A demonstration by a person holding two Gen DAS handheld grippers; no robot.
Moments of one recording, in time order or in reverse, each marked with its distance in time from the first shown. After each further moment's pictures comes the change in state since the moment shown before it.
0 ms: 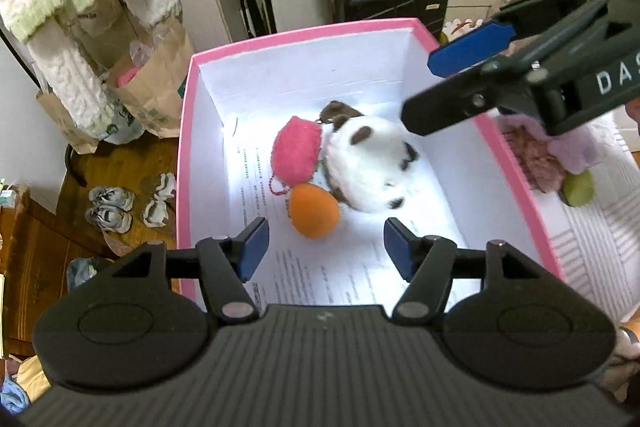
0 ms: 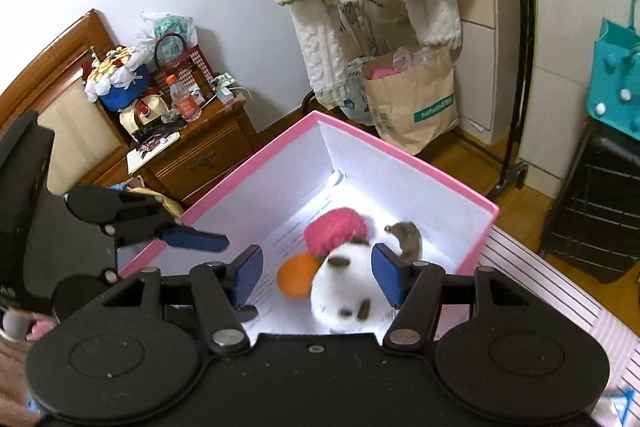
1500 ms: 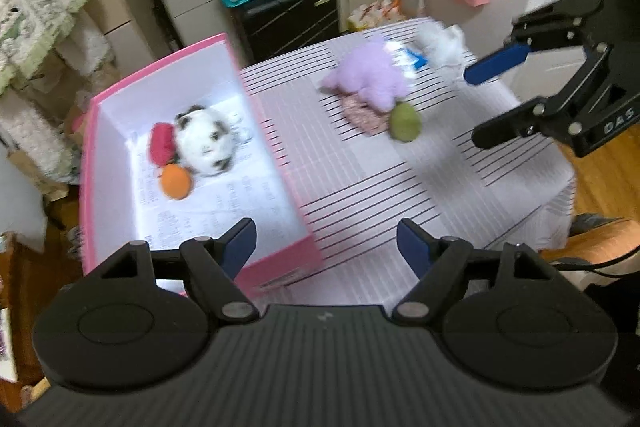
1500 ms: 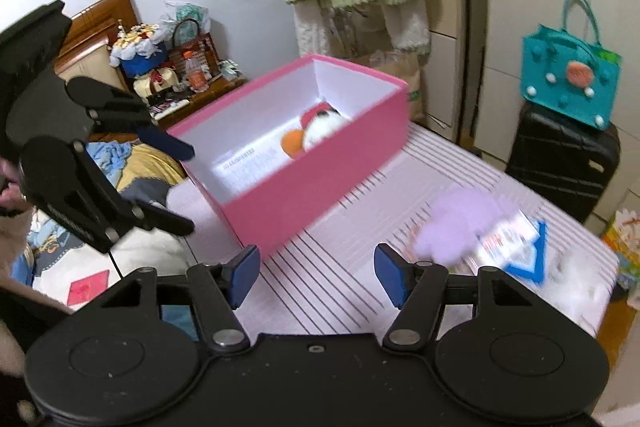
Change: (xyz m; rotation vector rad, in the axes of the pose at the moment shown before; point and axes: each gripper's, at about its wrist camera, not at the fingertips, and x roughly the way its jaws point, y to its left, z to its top) left arm -0.092 -0.146 -0.052 0.200 -0.015 -0.109; right arm -0.171 0.004 -0.171 -0.084 -0.050 -0.083
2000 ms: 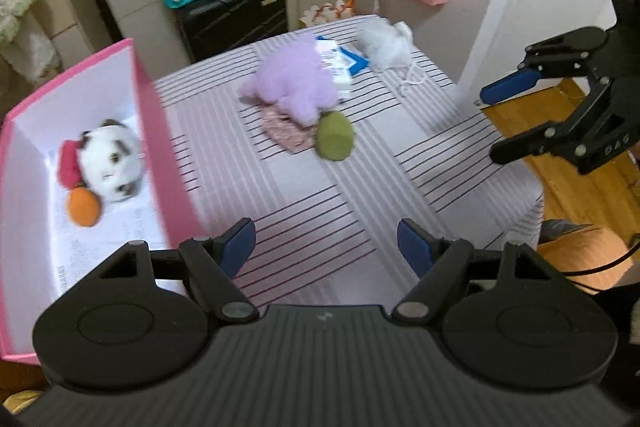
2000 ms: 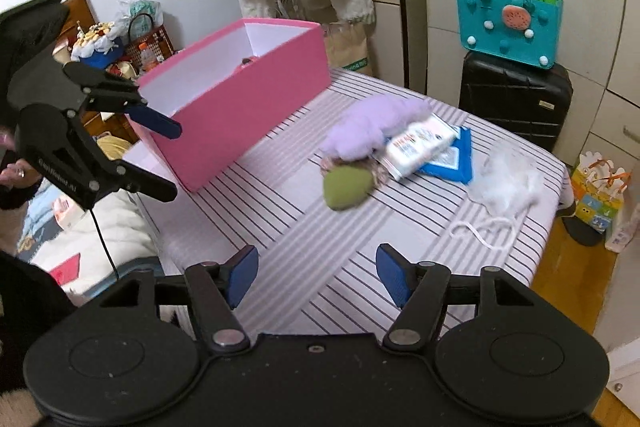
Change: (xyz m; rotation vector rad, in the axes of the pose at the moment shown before) left arm 0.058 -0.046 0.021 0.019 -0.001 -0.126; right arm -0.028 -0.059 -0.083 0.099 0.032 -0.085
